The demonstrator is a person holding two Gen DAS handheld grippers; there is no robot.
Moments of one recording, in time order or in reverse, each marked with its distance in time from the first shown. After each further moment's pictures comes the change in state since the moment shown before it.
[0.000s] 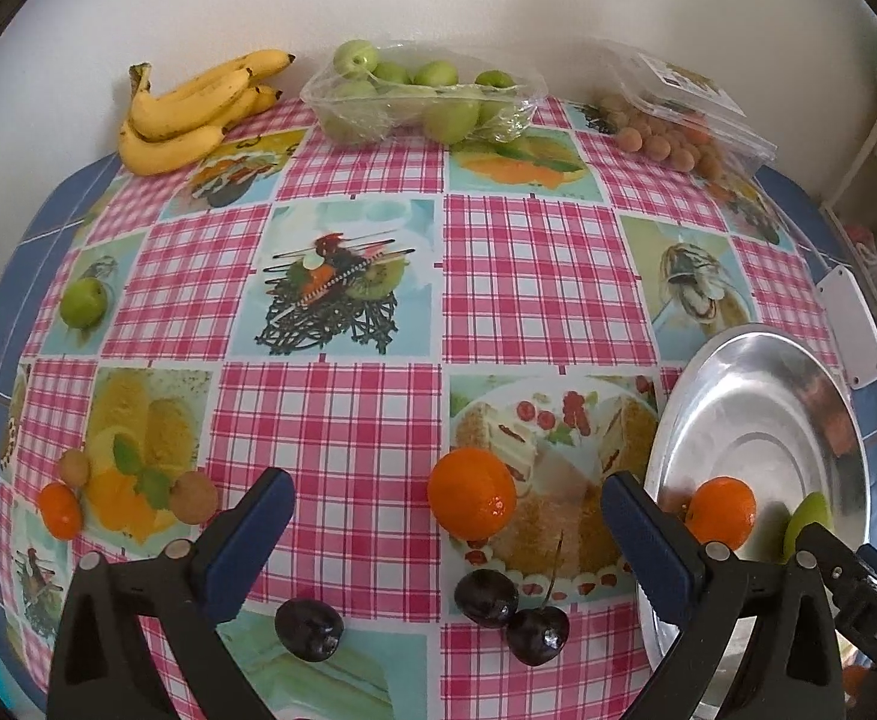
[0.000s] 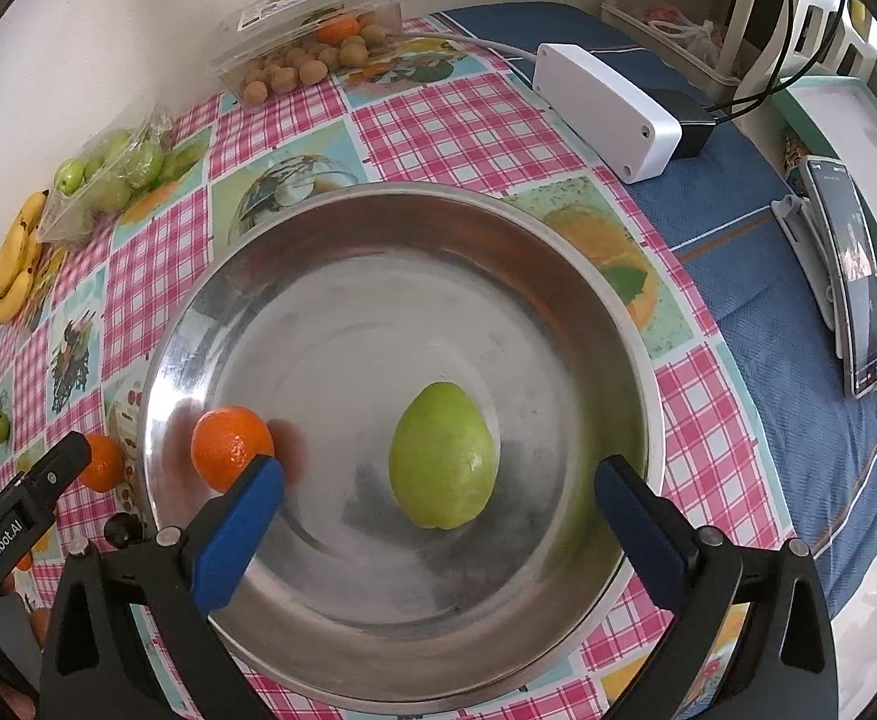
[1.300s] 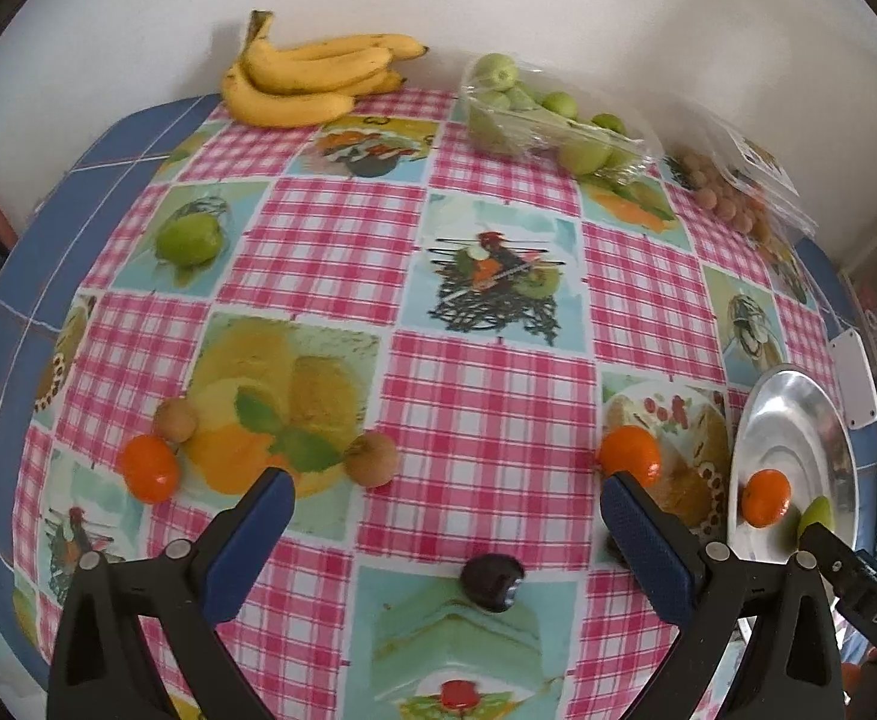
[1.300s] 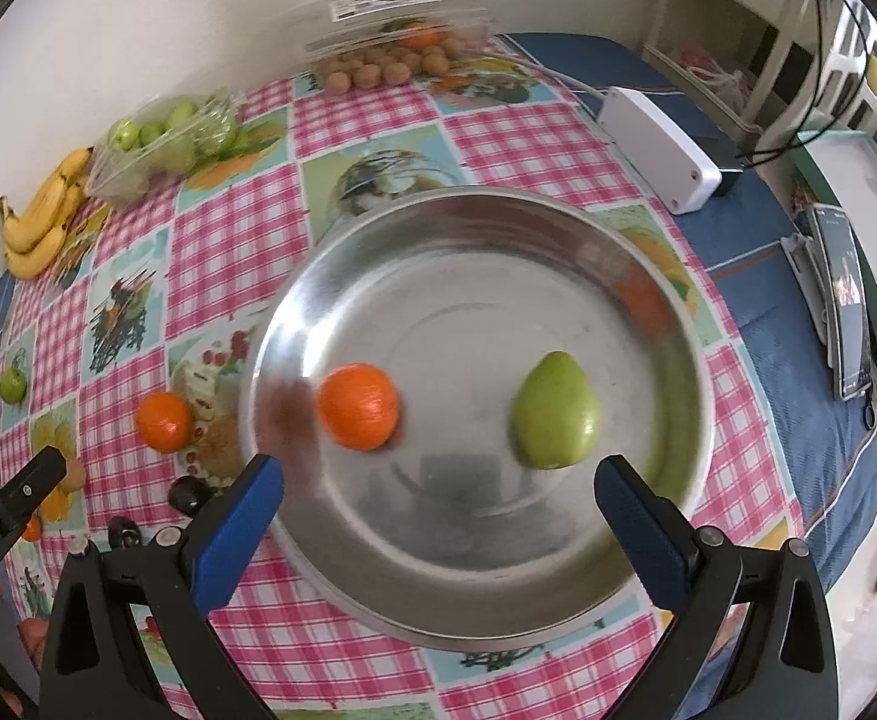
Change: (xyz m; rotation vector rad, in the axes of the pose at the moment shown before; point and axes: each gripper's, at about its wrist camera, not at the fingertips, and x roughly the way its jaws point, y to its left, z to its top) left arm -0.032 0.103 -0.017 -0.146 -0.011 -0.027; right arm -0.028 0.067 -0.019 -0.088 -0.020 -0.011
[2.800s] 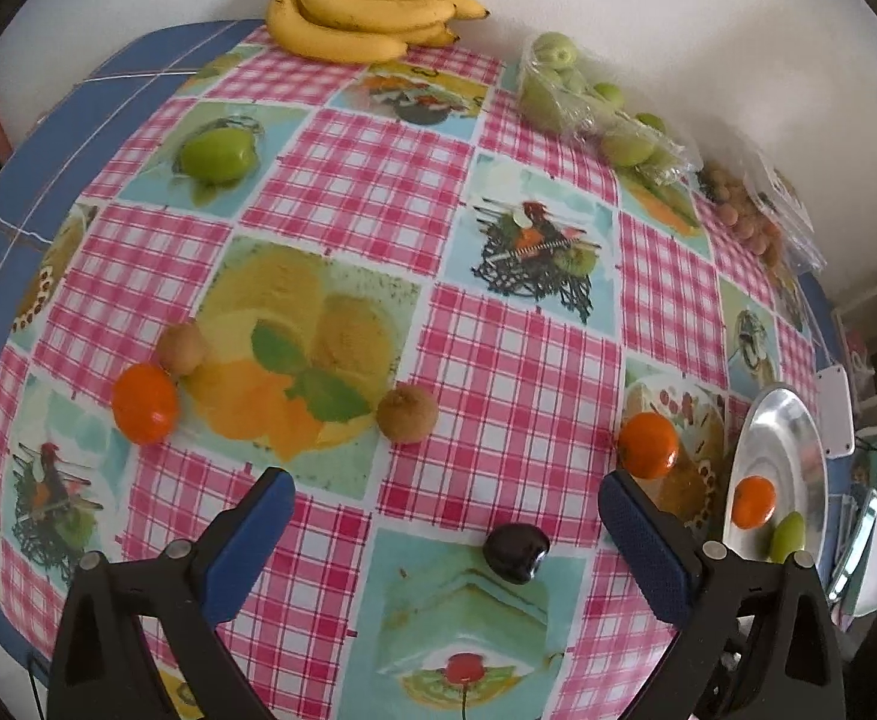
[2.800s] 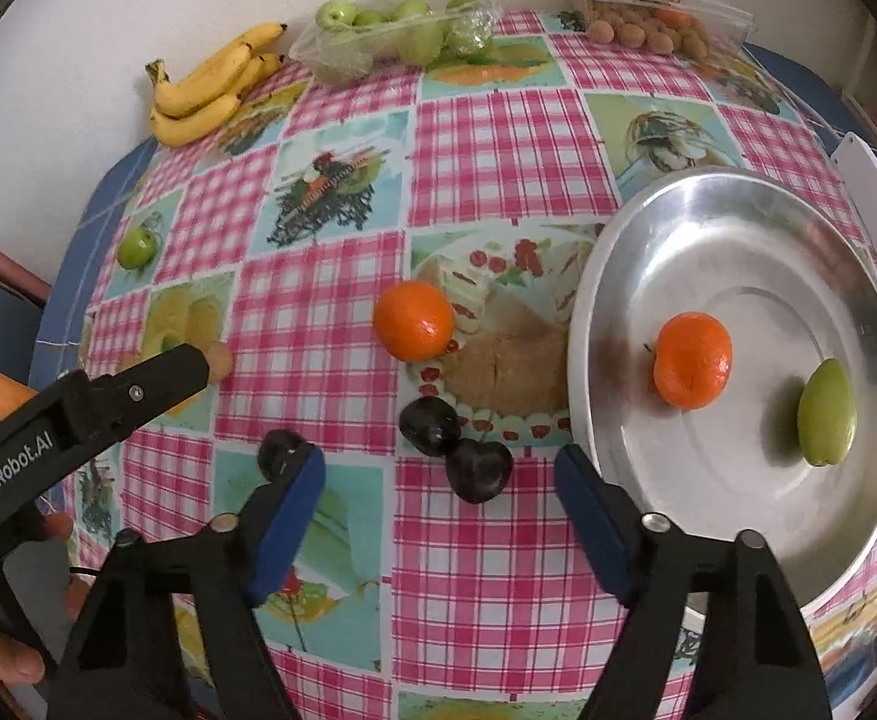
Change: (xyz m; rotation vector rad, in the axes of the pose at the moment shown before) left arm 0.011 0.030 -0.008 -0.134 0.095 -0.087; right arm 0.020 0.100 -0.029 -0.229 0.106 0.265
